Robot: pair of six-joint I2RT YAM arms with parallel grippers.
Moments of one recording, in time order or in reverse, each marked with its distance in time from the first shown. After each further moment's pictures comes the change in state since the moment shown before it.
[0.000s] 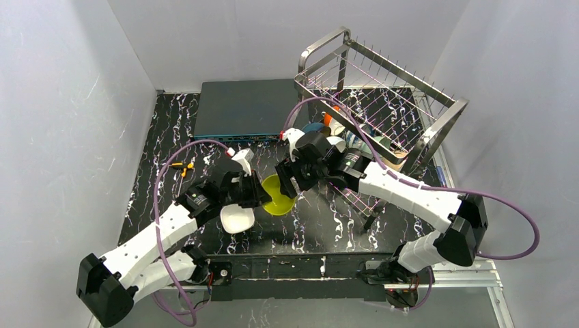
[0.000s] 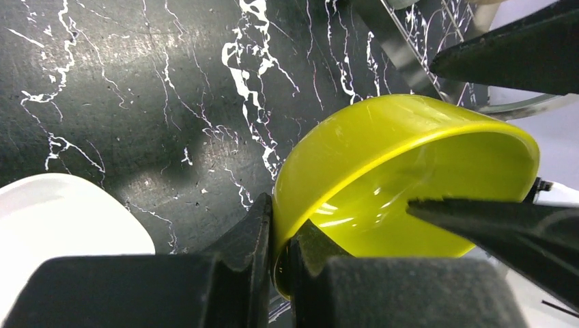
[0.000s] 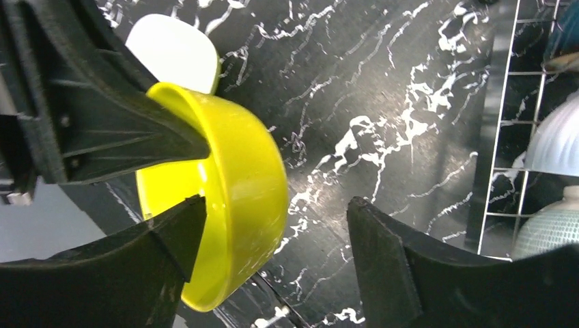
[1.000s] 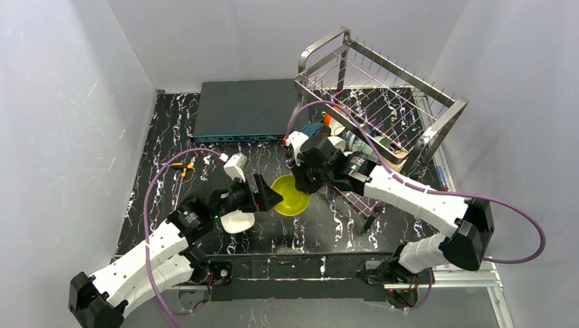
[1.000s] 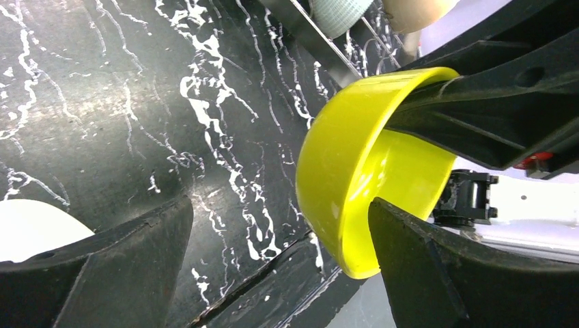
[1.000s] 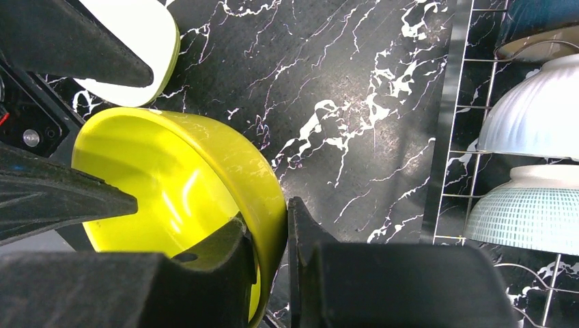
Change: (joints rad) left arm -0.066 -0.172 -0.136 0.168 -0.067 -0.036; right arm -0.001 -0.040 -0.052 -0.034 0.071 -0.096
